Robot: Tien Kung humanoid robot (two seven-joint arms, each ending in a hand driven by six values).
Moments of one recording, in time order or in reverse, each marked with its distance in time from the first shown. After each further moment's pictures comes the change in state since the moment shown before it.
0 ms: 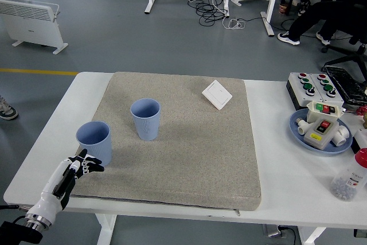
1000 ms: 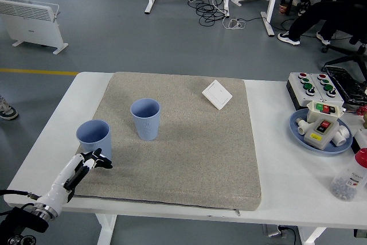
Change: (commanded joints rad) left arm -0.096 0.013 0.021 0.102 0.154 -0.015 0.010; right arm -0.001 0.003 -0.001 0.000 0.004 0.000 0.000
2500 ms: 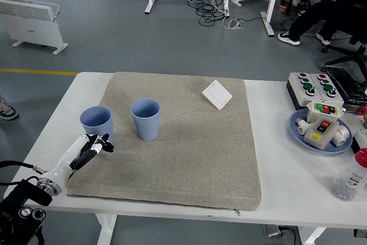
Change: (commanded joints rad) left arm -0.208 0.011 0.009 0.206 0.200 0.008 -0.042; right arm -0.012 0.000 -0.014 0.000 0.004 0.001 -0.004
